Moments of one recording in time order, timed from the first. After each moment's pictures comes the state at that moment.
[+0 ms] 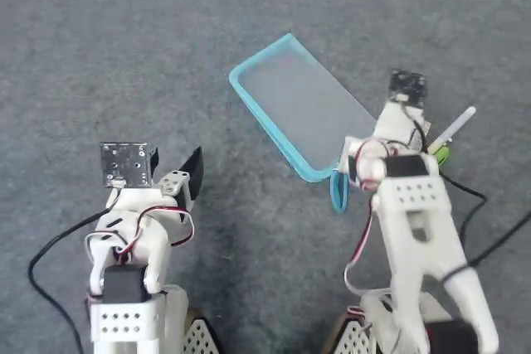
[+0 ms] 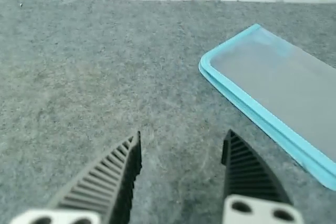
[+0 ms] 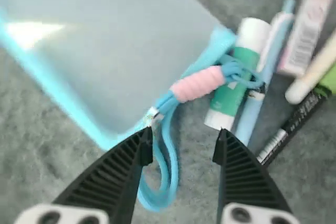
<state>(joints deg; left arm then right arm) -7.8 -89.6 82.5 50.4 5.3 -8.4 -27.3 45.5 51.2 -21.1</state>
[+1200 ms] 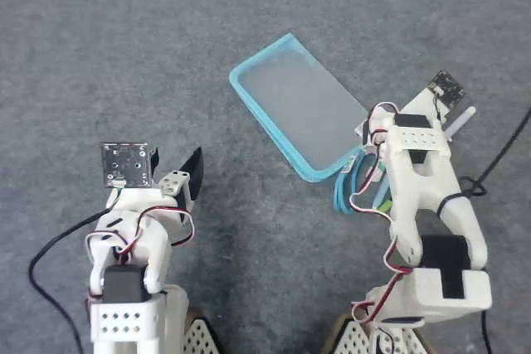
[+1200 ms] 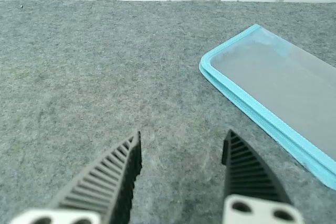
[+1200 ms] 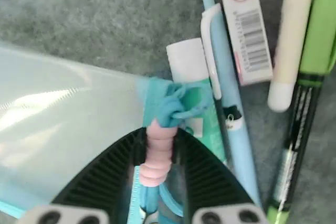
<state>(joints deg) -7.8 -89.6 82.5 50.4 5.1 -1.1 1.5 28.3 46.8 -43.1</state>
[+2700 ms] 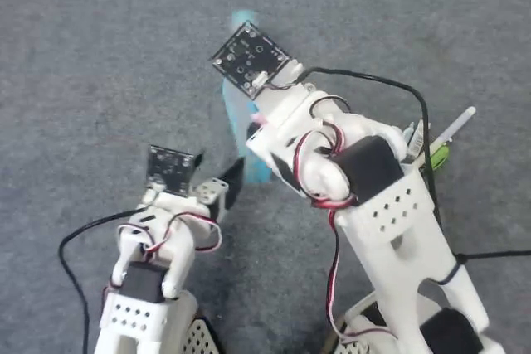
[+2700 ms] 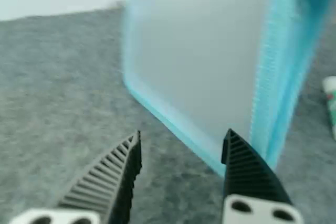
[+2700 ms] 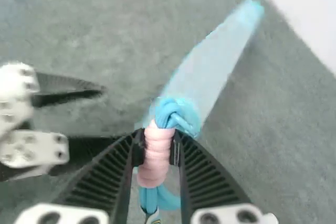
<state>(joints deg) 7.5 -89.6 88.4 42.2 5.0 -38.5 -25.8 -1.0 78.8 17.3</state>
